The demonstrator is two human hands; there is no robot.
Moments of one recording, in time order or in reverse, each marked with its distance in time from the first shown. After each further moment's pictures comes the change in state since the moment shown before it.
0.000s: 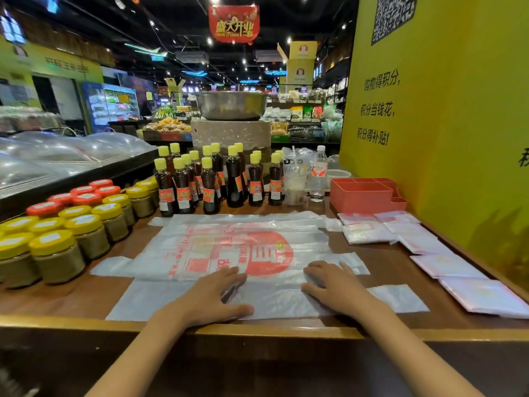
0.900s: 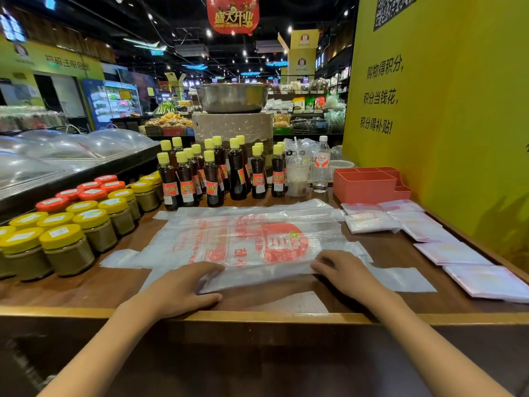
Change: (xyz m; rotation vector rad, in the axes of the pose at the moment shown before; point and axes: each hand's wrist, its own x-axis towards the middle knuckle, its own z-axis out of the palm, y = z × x) left_hand -0.038 -0.030 -0.030 0.112 0.075 -0.015; right_hand -0.009 -0.003 -0.010 0.318 0.103 0.044
